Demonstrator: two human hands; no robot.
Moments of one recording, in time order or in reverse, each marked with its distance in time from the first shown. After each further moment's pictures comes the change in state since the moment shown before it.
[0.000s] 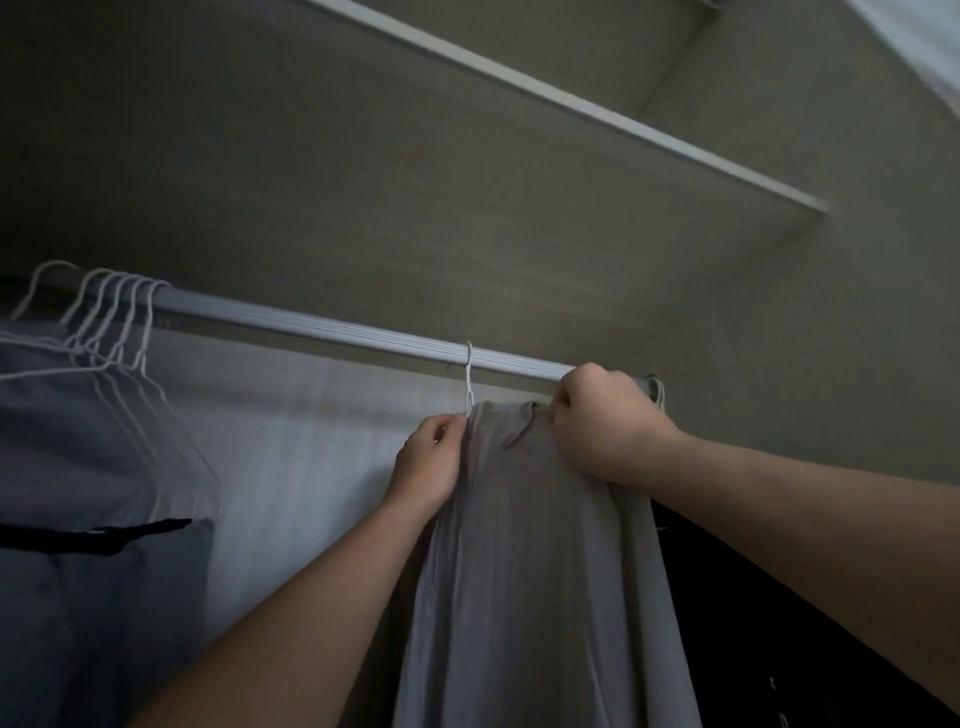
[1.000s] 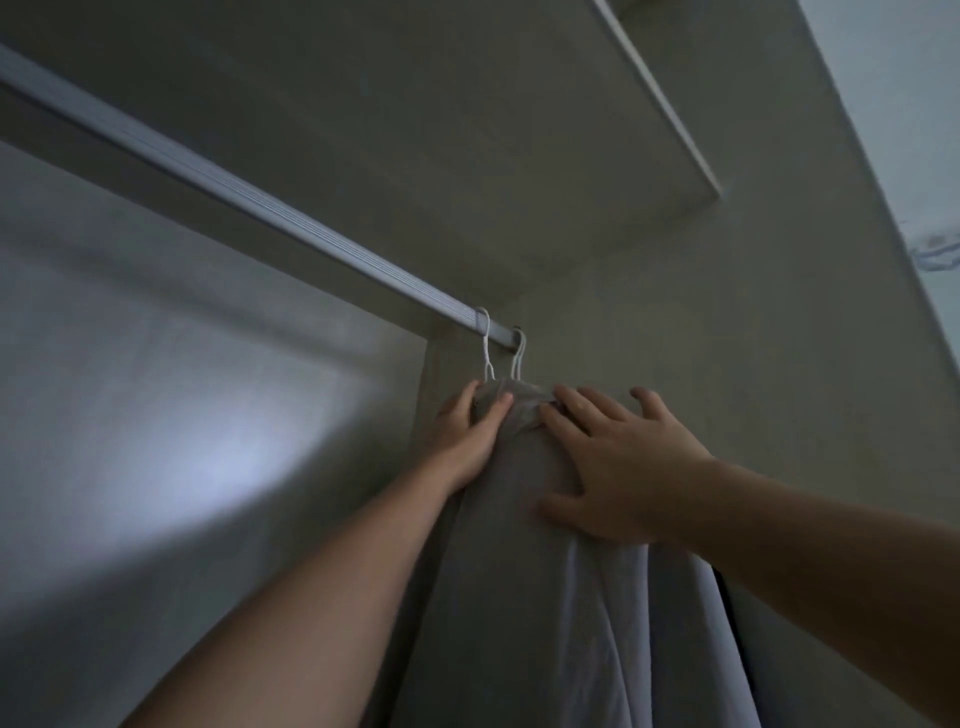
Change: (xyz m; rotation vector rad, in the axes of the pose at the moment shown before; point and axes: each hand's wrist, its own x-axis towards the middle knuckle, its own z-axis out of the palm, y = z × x) left_hand -0.026 0.013 0.231 -0.239 -0.325 -0.052; right_hand -0.036 0.159 -0.019 -0.989 -0.328 -0.206
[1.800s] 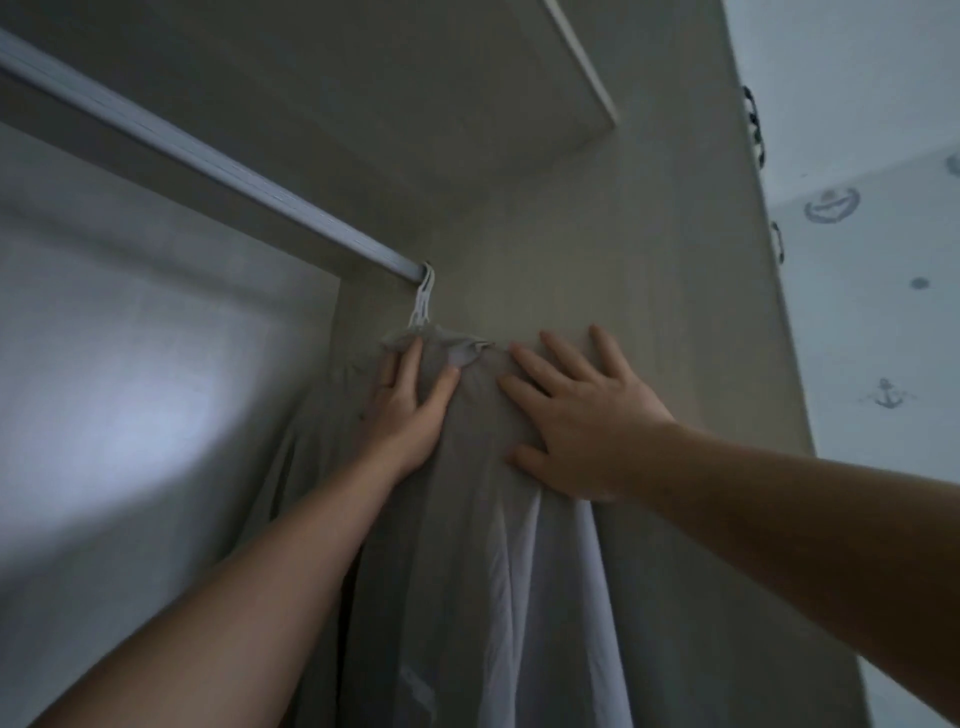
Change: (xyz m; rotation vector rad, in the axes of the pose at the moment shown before) left_hand -0.051 0.002 0.051 0.001 0.028 0.024; right_hand -0.050 0.039 0.025 -0.084 0.055 -0.017
